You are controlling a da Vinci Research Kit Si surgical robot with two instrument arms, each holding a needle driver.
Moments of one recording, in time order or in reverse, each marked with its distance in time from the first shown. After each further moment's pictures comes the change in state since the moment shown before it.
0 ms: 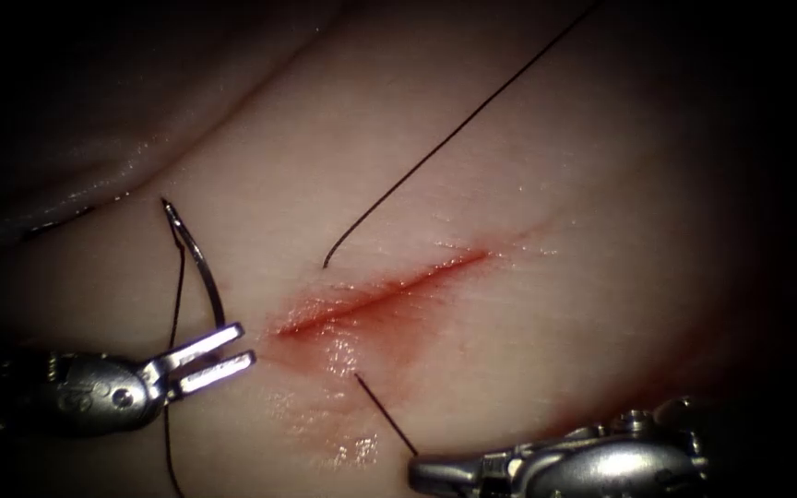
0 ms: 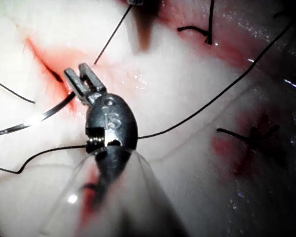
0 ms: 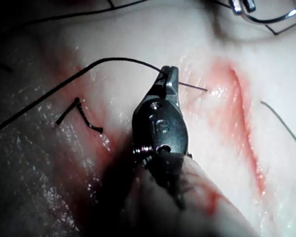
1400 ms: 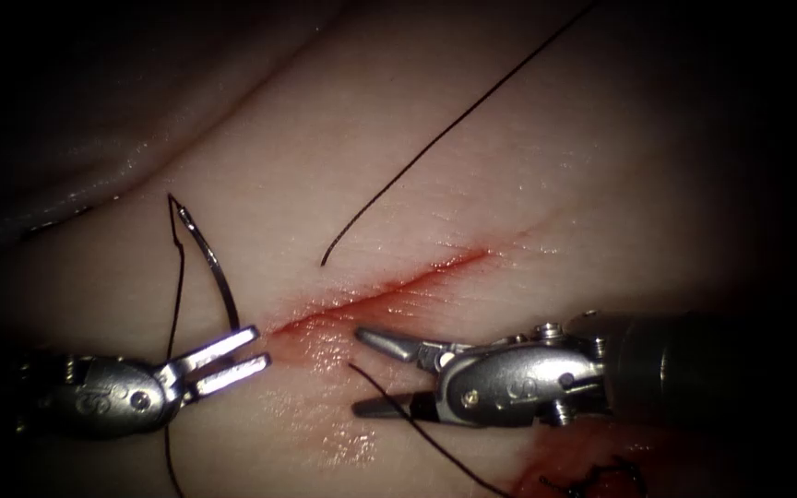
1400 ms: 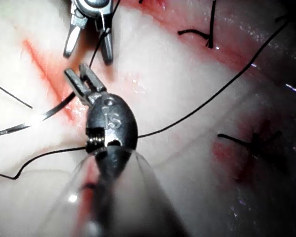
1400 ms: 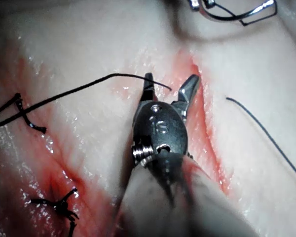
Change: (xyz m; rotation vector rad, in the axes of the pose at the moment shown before) right arm -0.010 0.007 0.007 -0.134 -0.075 0.014; left arm 0.000 0.001 0.001 -0.003 -0.007 -0.005
